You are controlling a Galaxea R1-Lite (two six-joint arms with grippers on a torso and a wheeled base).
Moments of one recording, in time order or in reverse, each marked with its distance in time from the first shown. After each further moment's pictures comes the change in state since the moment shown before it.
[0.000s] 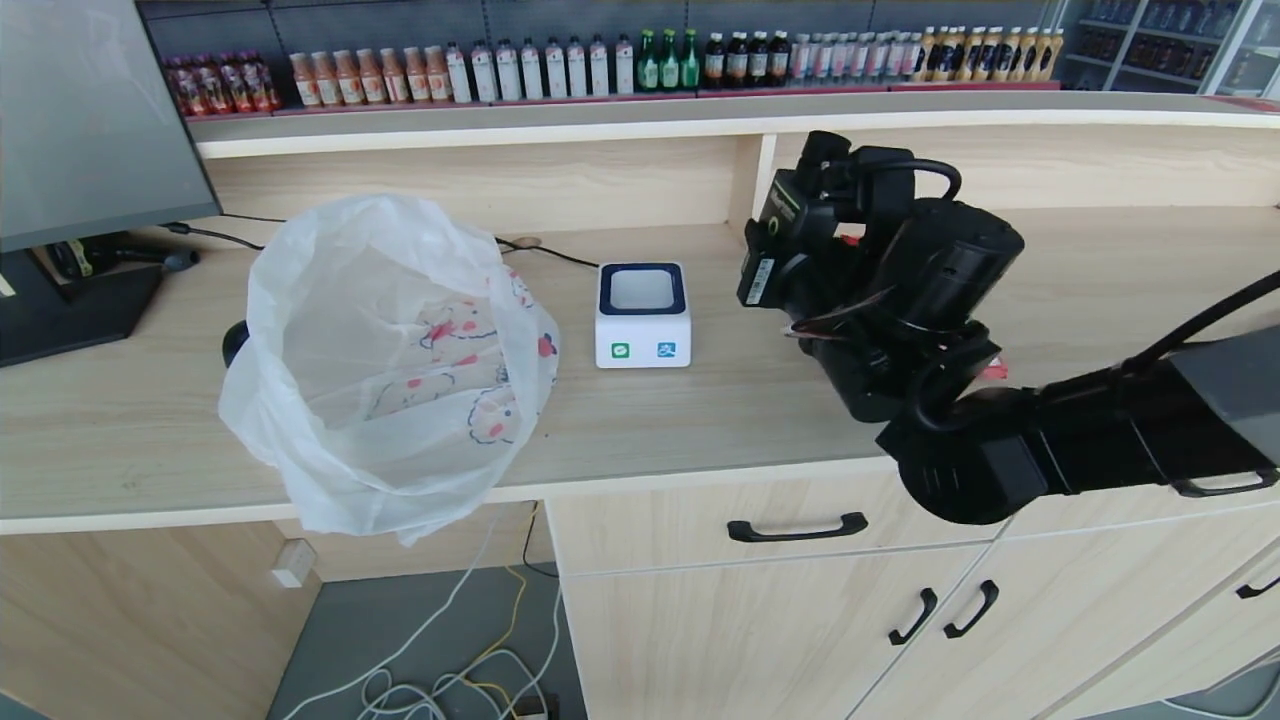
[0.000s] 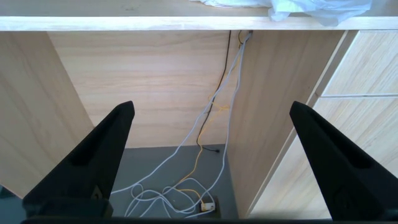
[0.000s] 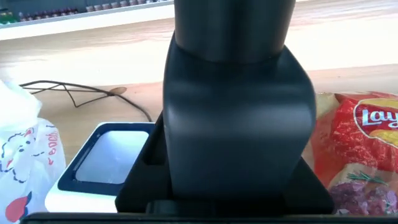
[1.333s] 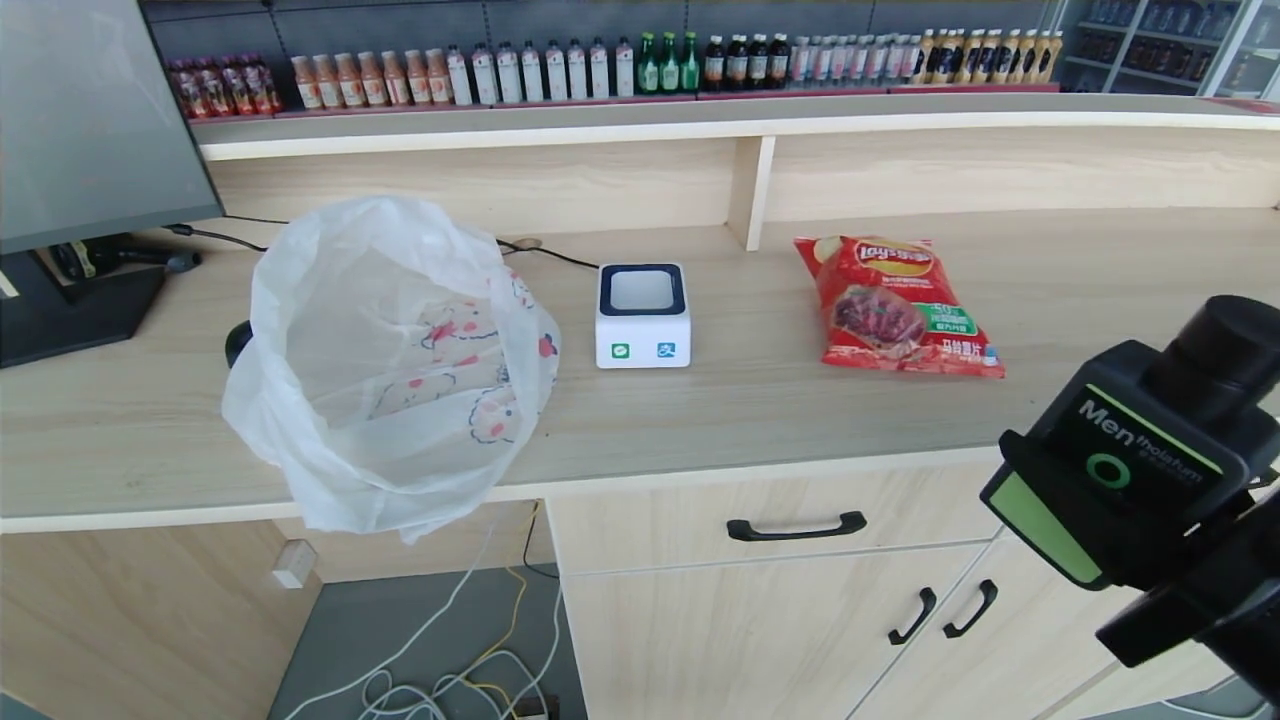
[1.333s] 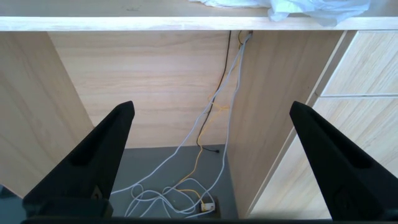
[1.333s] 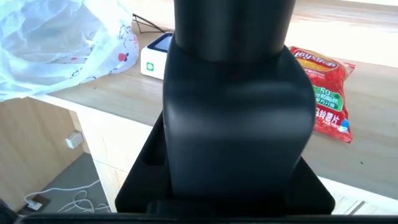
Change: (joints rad) left arm 0.000 0.000 0.000 0.000 0.000 0.000; right arm 0.240 -0.834 1.035 -0.105 0.003 -0.196
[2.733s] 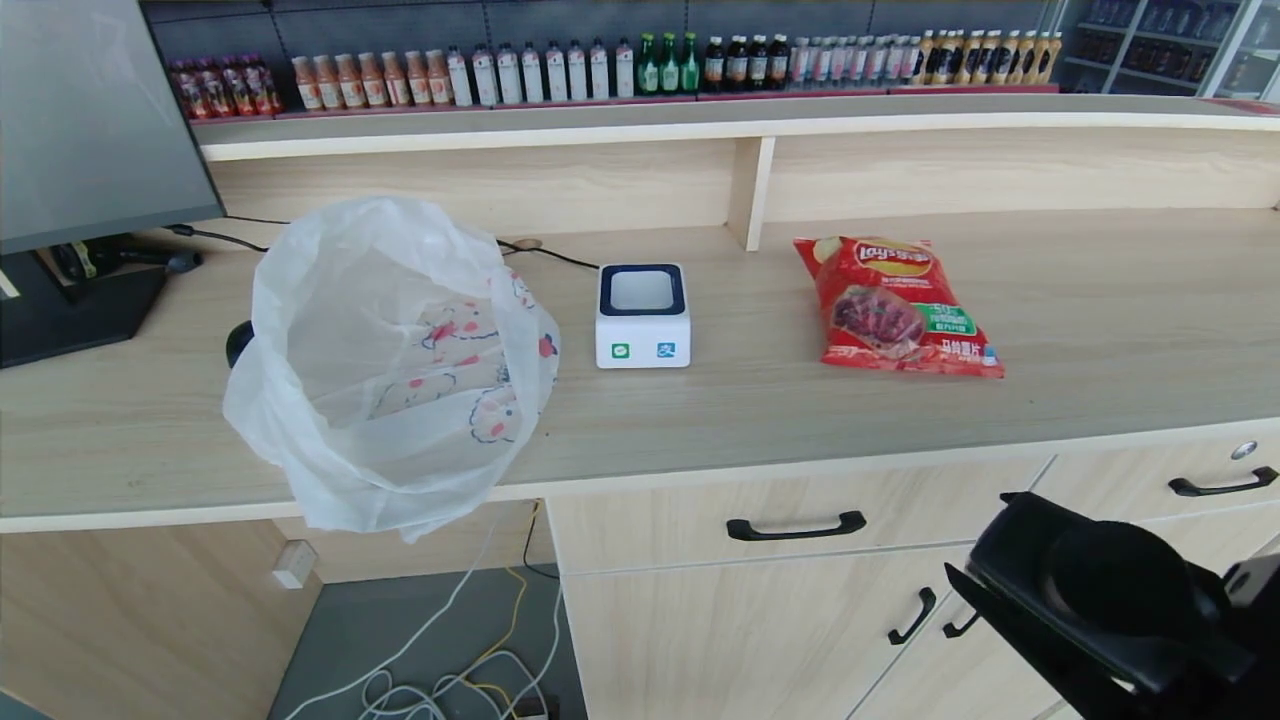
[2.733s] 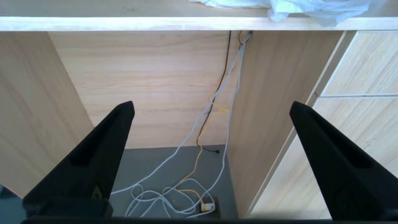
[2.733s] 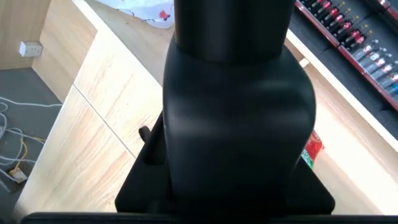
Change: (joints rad) left arm 0.000 0.000 0.000 0.000 0.000 0.000; right arm 0.187 0.017 0.061 0.007 0.013 -0.587
